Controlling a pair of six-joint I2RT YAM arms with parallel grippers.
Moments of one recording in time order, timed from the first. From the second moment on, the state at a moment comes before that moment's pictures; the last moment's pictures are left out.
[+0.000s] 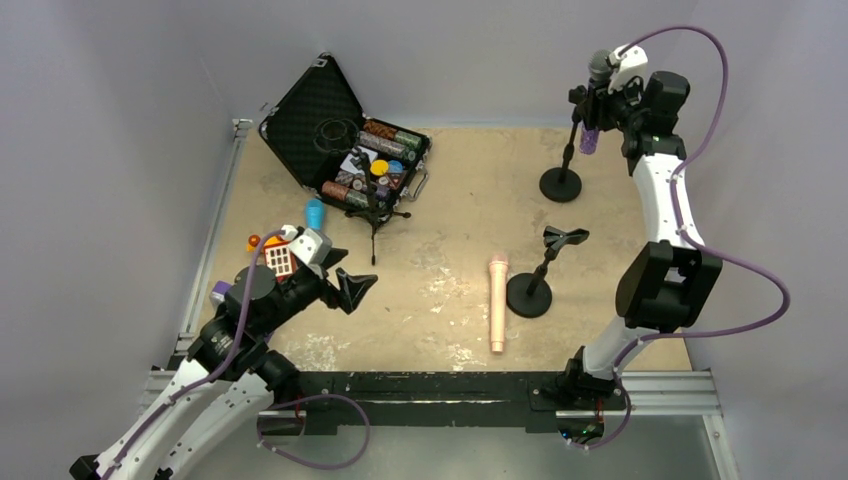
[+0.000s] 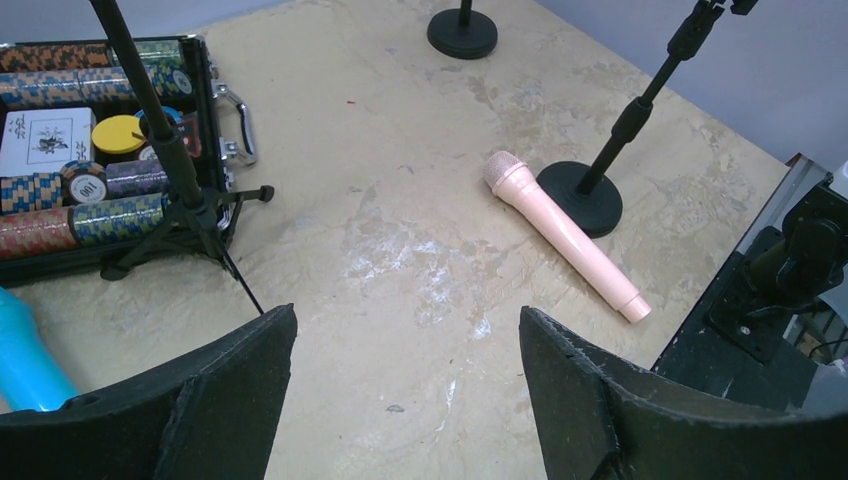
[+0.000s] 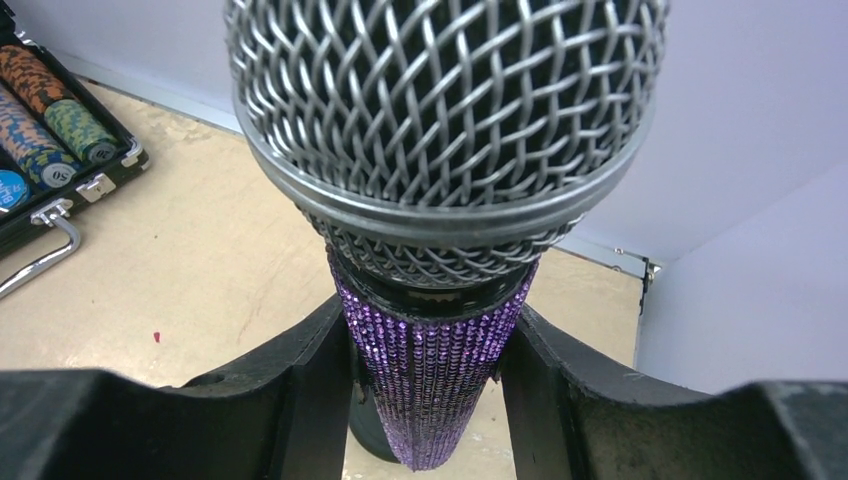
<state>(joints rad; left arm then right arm) -0.64 0.43 0.61 -0.32 0.12 -0.15 -0.19 1.71 1.63 -0.17 -0.43 -0.26</state>
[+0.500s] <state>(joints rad) -0.64 0.43 0.61 -0.33 0.12 -0.15 -0.18 1.59 1.59 -0.11 -0.33 -0.23</state>
